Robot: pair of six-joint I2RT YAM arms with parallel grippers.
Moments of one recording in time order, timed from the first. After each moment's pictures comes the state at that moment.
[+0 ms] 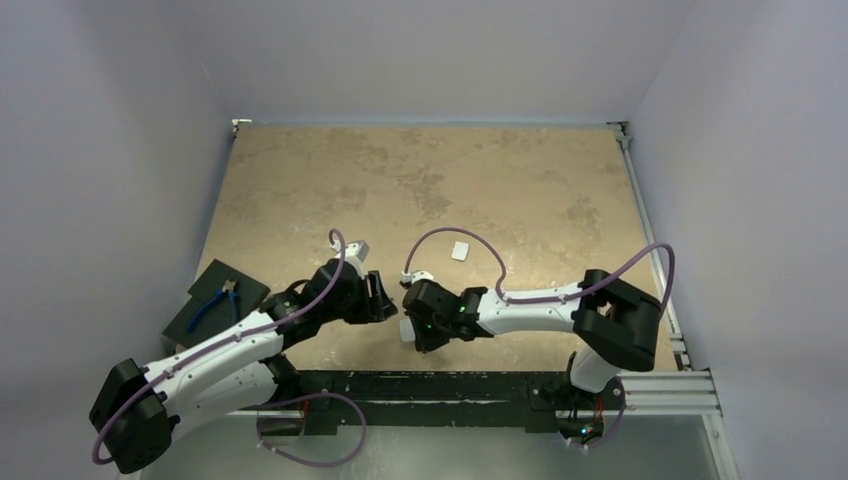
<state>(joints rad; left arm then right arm) -0.77 0.88 0.46 -0.32 0.02 -0.81 1.19 1.61 0.84 -0.28 0.02 0.73</state>
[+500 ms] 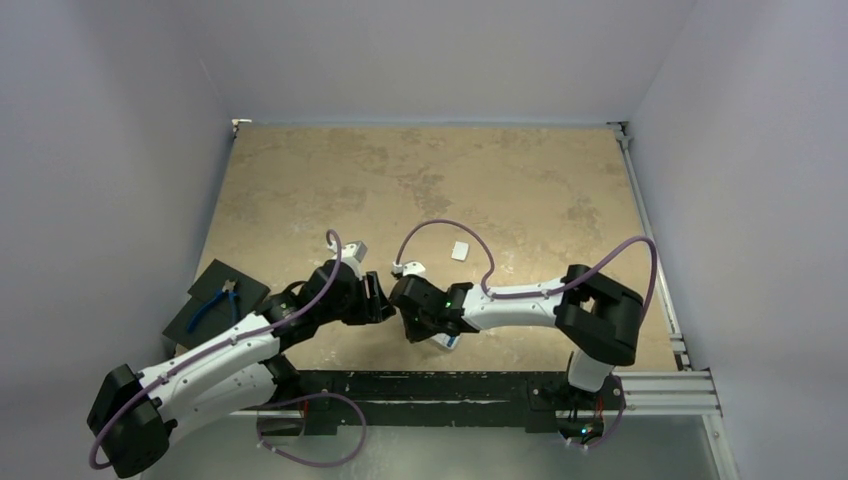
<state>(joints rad) -0.77 0.85 0.46 -0.35 0.02 -0.81 1.20 1.70 0.94 -0.27 0.13 0.76</state>
